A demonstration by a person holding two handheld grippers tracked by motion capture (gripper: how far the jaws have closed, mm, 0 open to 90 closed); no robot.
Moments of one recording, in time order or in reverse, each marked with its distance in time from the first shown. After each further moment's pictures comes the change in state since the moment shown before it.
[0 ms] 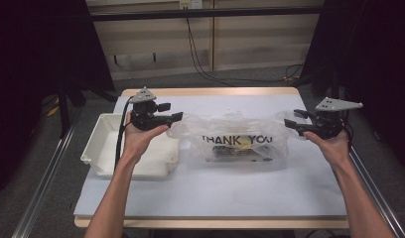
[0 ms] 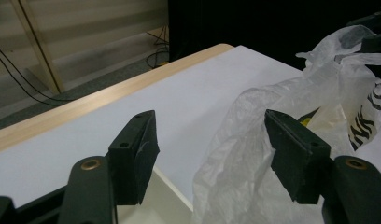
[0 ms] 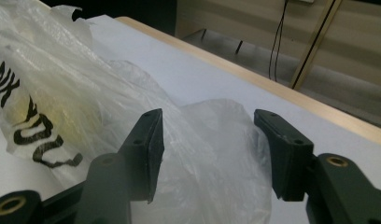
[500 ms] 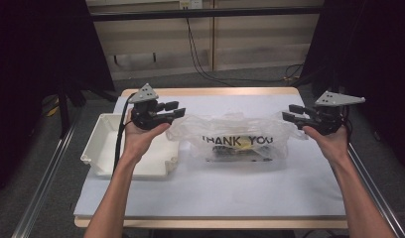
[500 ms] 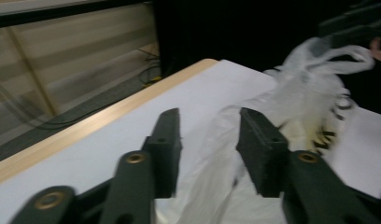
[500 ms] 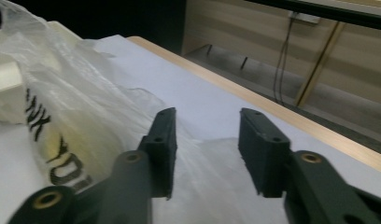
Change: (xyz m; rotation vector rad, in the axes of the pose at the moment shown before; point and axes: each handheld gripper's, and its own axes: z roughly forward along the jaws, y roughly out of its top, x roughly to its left) left arm -0.032 0.019 -0.007 -0.034 -0.052 0.104; right arm 0.014 0.024 -0.003 -0.048 0.034 -0.024
